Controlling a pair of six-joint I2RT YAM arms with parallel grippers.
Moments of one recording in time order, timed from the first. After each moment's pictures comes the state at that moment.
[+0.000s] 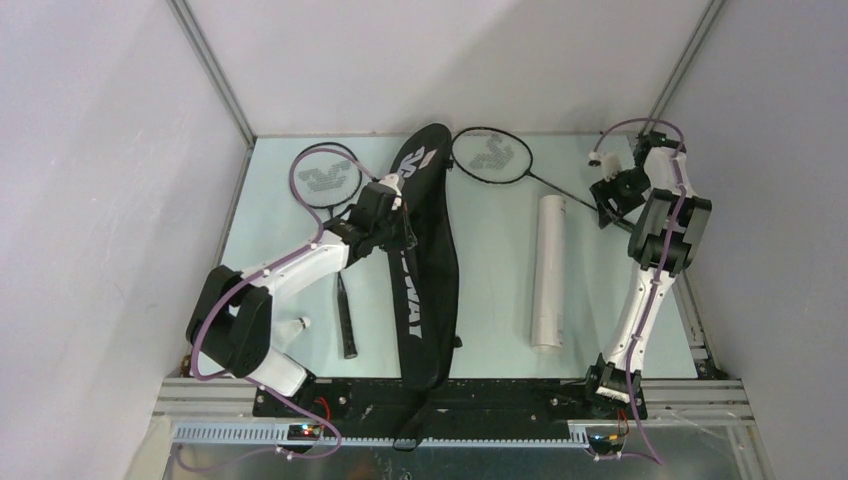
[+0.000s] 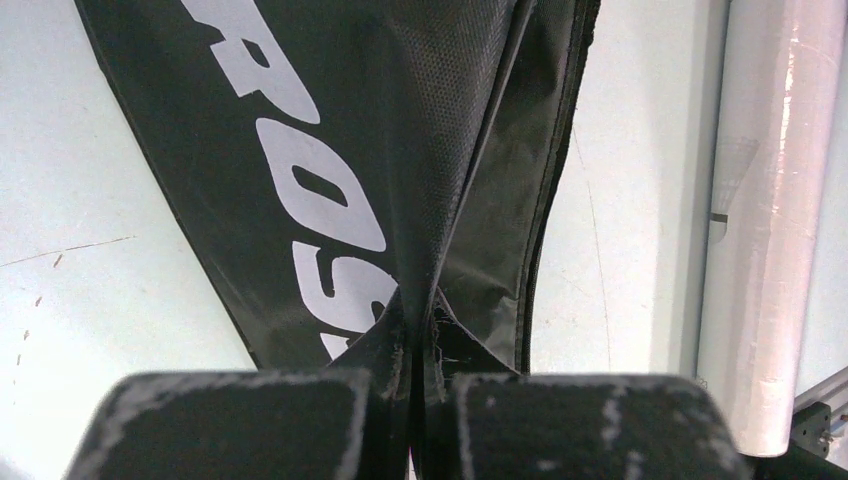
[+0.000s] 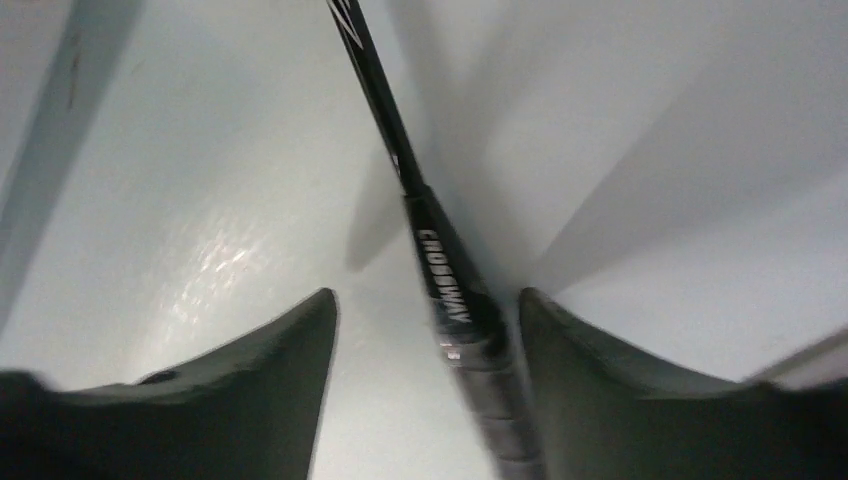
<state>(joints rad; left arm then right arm) -0.54 1.52 1.00 -0.23 0.05 -0.54 -0.32 2.41 2.09 -1.10 -0.32 -0.81</state>
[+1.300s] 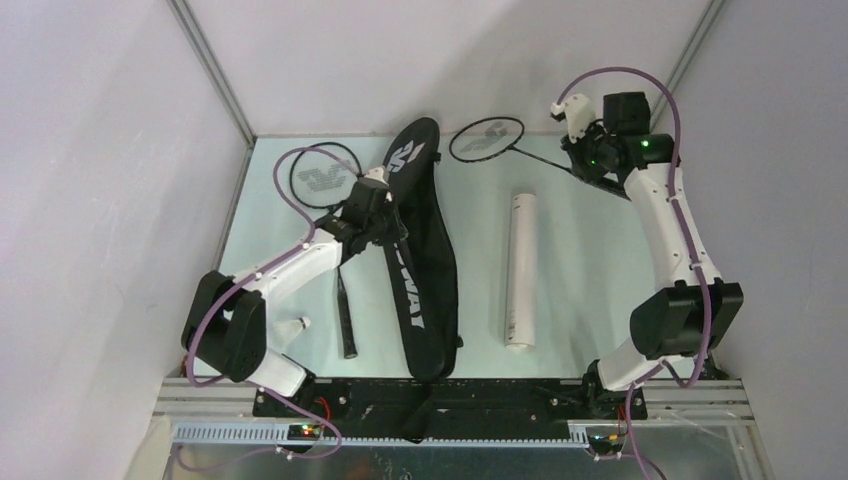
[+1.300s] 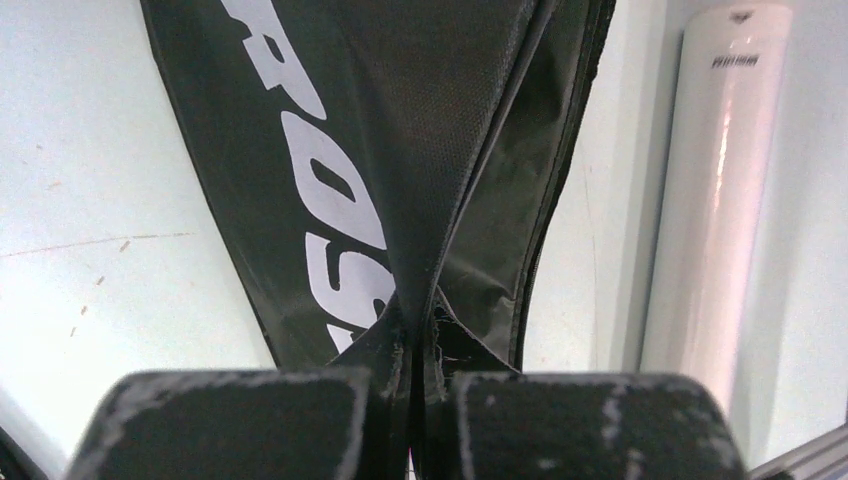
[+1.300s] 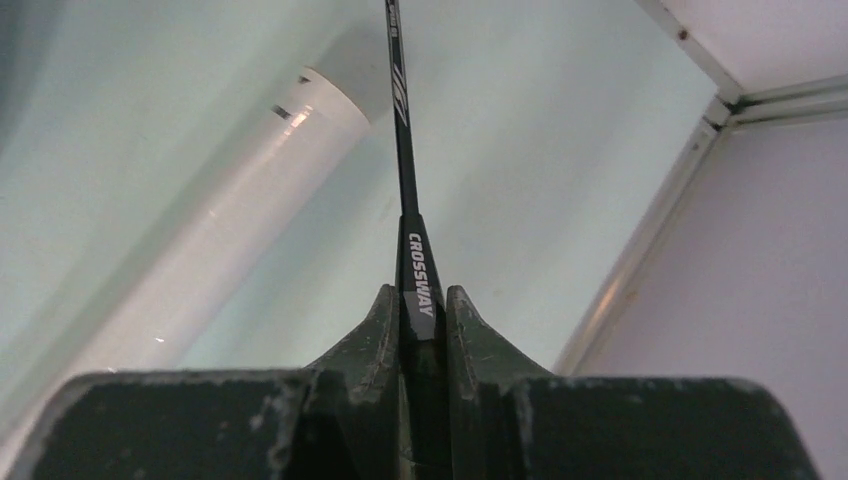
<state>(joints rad) -0.52 1.48 1.01 -0.25 -0.03 -0.61 0.05 1.60 1.69 -0.89 -0.15 -0.57</state>
